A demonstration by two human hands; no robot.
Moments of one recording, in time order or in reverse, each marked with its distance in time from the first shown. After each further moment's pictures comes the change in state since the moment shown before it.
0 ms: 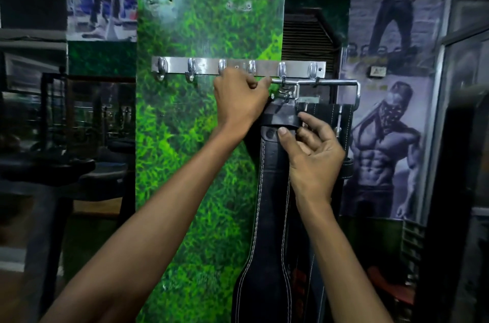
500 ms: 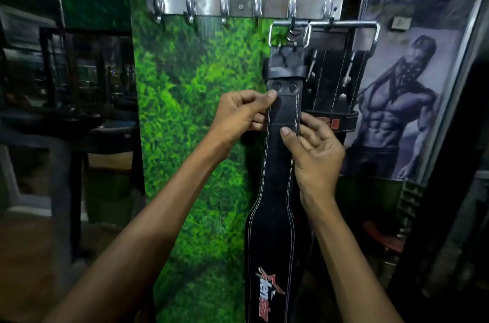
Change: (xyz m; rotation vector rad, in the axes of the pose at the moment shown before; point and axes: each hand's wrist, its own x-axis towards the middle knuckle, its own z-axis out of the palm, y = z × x) left_hand -0.111 -0.027 -0.033 -0.755 -0.566 -0.565; right_hand -0.057 0.030 -0.045 0.022 -0.066 0.201
